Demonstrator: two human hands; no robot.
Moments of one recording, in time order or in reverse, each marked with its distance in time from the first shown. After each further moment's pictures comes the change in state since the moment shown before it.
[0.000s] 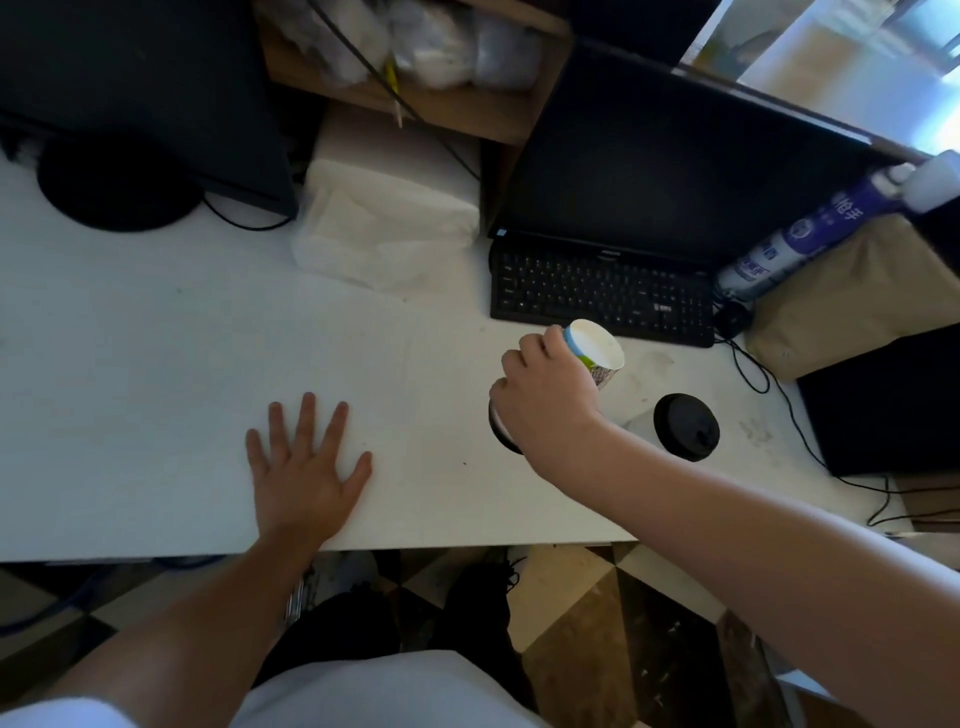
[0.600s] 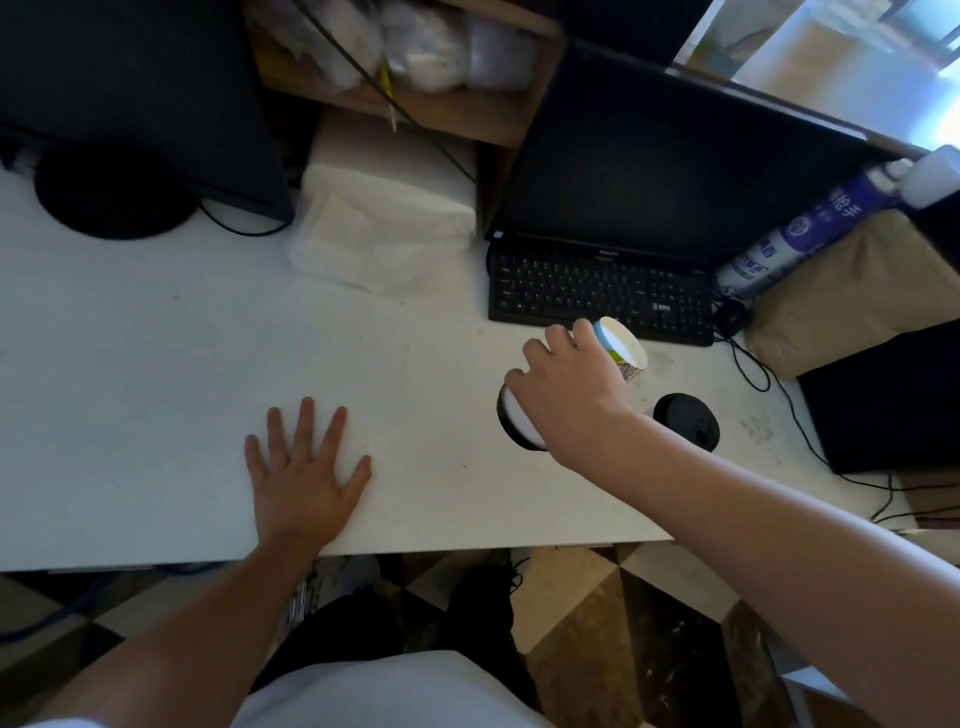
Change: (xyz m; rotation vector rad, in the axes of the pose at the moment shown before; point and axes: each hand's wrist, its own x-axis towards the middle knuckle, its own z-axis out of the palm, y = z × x) left_hand 0.000 -0.002 0.001 0.004 -0.006 0.002; right_hand -0.009 0.023 0.001 0.153 -0.026 0.031
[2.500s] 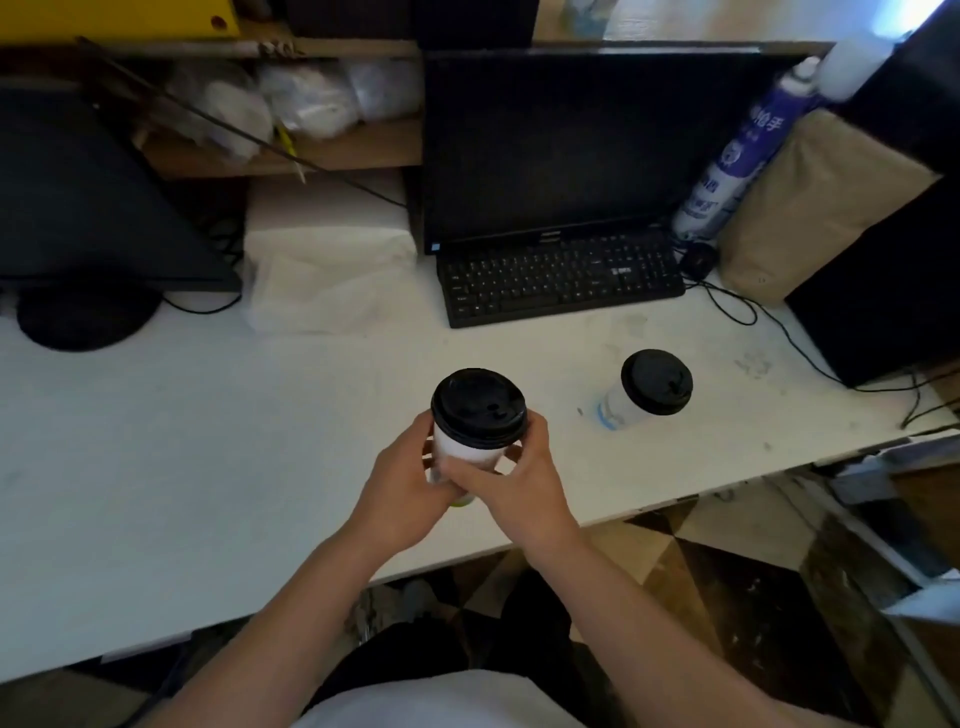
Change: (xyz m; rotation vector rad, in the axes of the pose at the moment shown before) left_hand -0.026 0.141 -0.136 -0.938 -0.359 0.280; right_hand -0.027 -0.096 0.090 2.401 0.477 0.432
